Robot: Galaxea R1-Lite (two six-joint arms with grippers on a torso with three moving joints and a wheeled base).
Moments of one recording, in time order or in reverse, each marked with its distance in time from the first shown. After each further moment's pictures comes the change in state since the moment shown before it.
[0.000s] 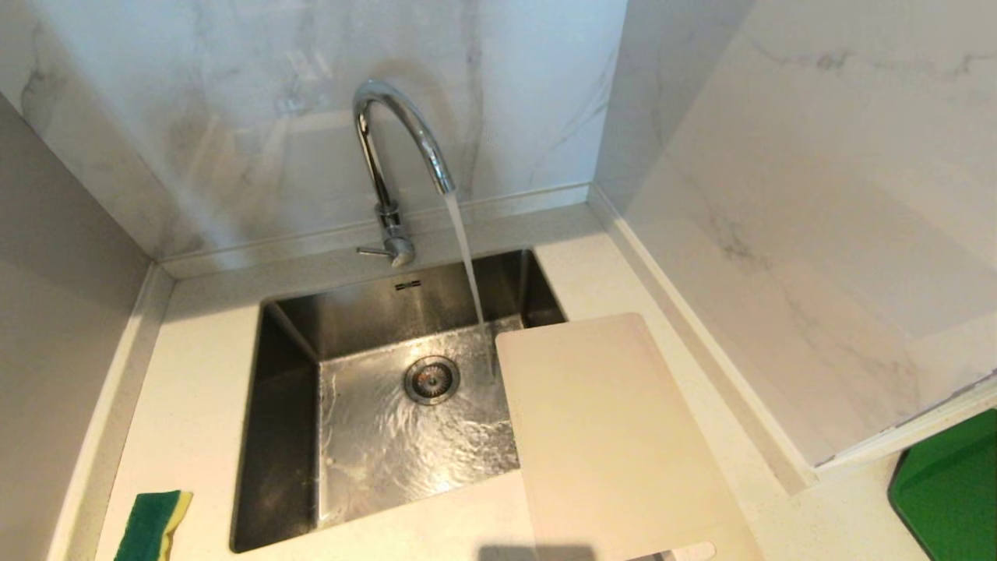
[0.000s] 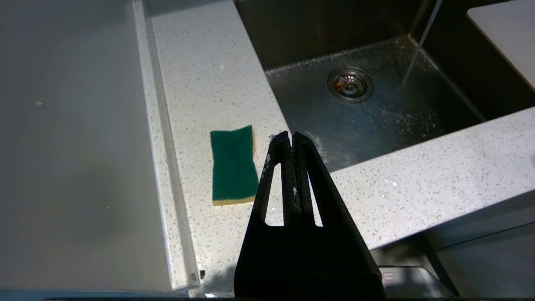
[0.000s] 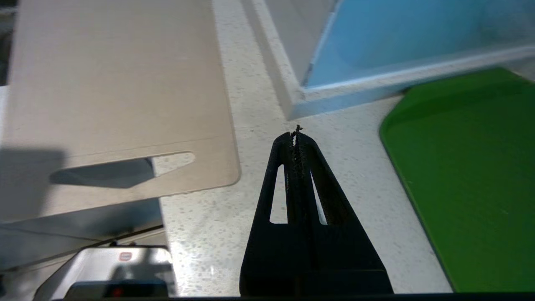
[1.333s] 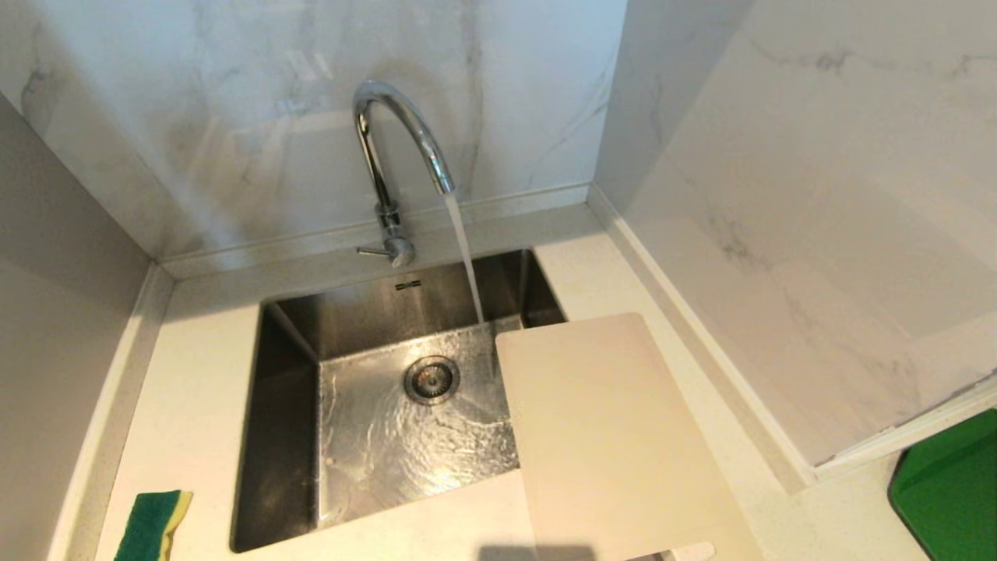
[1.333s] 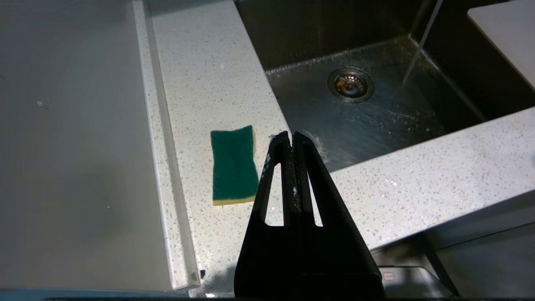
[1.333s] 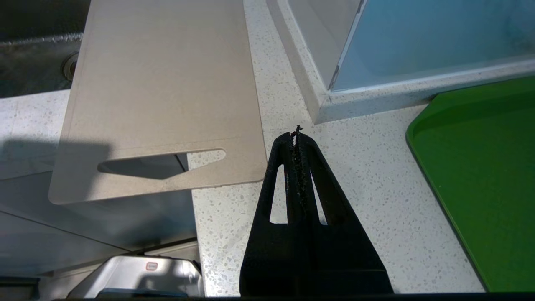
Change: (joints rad) left arm 0.000 0.000 0.000 0.000 0.000 0.000; right arm 0.173 -0.276 0.001 0.184 -0.081 0.058
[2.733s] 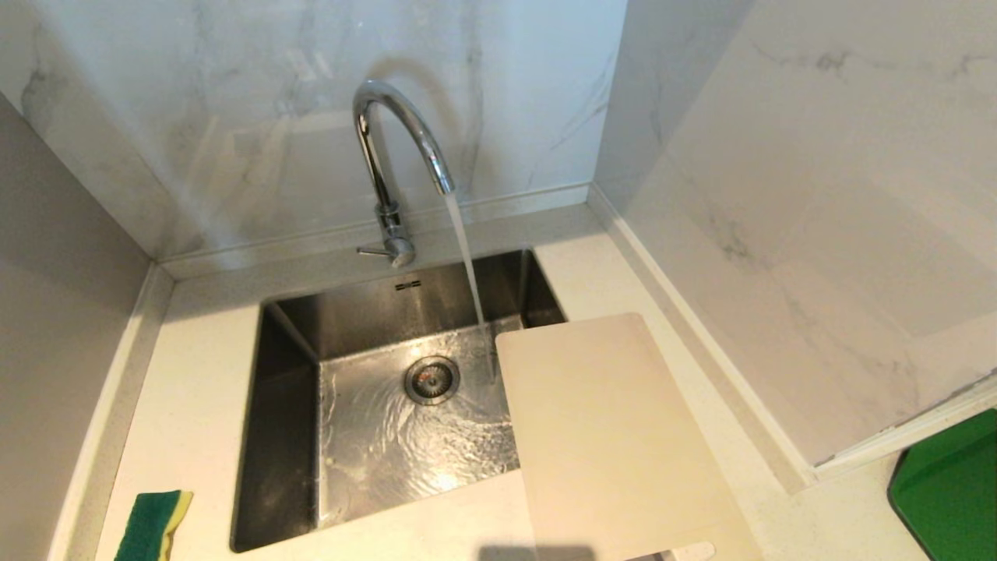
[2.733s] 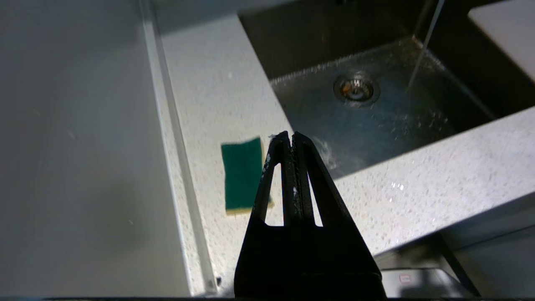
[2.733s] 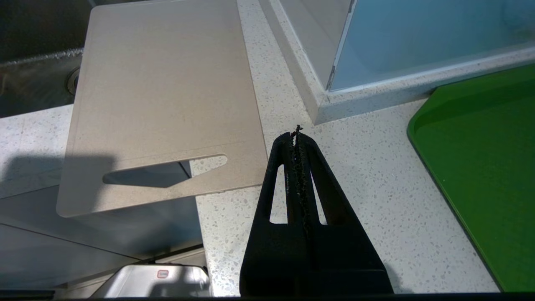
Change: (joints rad) left arm 0.000 0.009 -0.092 0.062 -0.001 0.065; right arm 0.000 -0.005 0.000 -0.006 -0.018 0.056
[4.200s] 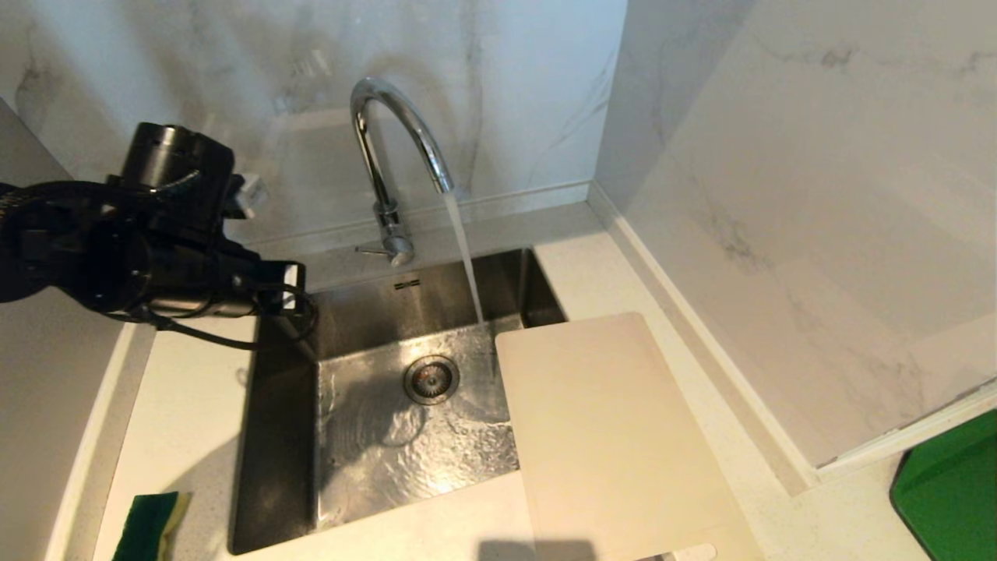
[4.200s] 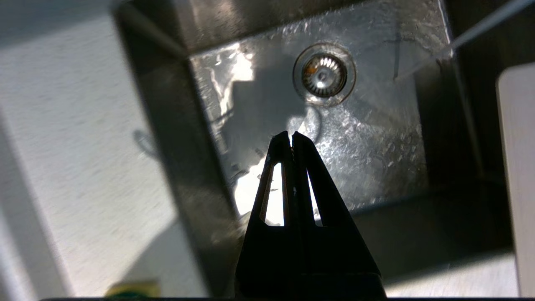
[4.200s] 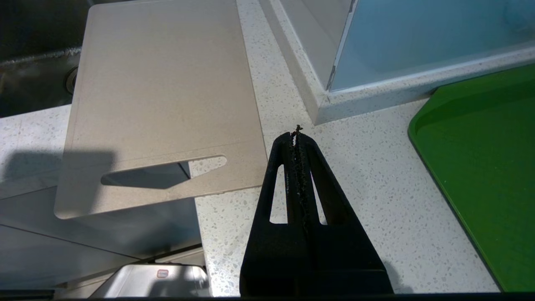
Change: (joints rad) left arm -0.432 1.717 -1.326 0.223 0.365 -0.316; right arm 0.000 0.000 0.000 0.000 0.000 0.000
